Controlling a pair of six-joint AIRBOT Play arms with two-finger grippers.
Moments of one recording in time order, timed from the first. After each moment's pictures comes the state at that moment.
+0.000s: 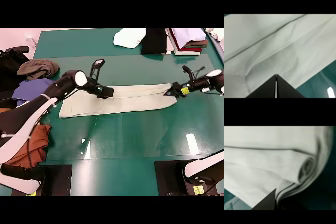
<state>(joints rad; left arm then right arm) -0.55 -1.65 1.43 1.14 -0.83 -1.60 -0.35 -1.76 1.36 -0.81 1.38 1.05</state>
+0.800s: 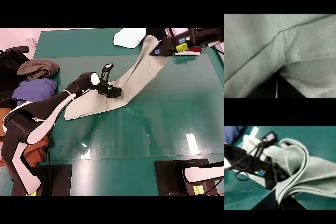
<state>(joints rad) -0.57 -1.91 1.65 1.09 -0.81 -1.60 0.02 -1.53 1.88 -0.80 1.47 1.25</state>
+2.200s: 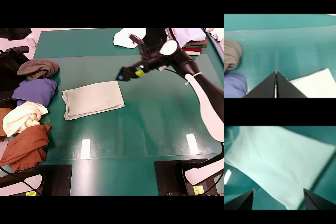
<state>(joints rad) -0.07 -1.31 1.86 1.40 -1.14 -1.59 0.21 -1.69 1.59 -0.79 1.22 1.16</state>
